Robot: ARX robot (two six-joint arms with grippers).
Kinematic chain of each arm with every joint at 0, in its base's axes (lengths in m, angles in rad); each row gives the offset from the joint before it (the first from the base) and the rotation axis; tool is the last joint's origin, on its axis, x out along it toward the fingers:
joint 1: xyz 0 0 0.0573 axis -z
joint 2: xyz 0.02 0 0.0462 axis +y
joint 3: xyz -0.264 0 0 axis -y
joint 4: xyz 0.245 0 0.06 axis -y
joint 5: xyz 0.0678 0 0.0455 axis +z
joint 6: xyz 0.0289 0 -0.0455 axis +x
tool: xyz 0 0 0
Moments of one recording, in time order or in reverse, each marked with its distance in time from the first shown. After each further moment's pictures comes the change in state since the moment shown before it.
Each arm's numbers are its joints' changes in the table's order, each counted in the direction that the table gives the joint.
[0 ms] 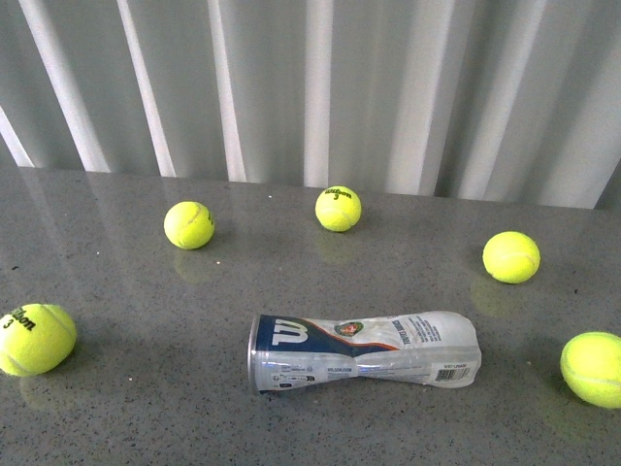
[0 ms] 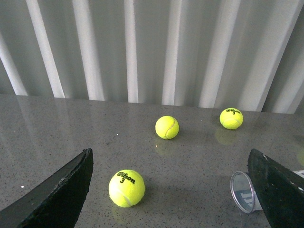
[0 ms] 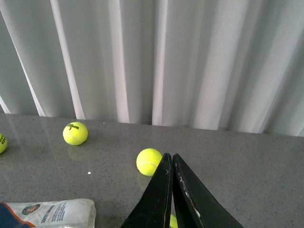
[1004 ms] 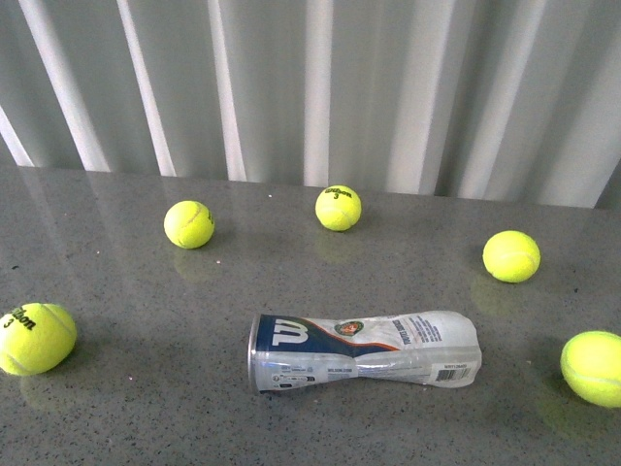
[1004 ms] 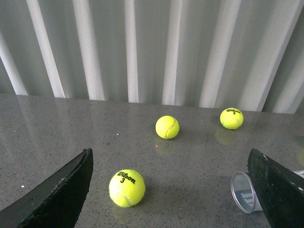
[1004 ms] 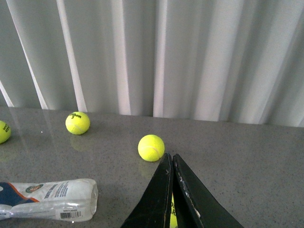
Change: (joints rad) left arm 0.000 0.000 0.000 0.000 0.000 0.000; right arm 0.000 -0.306 -0.172 -0.117 0.000 0.003
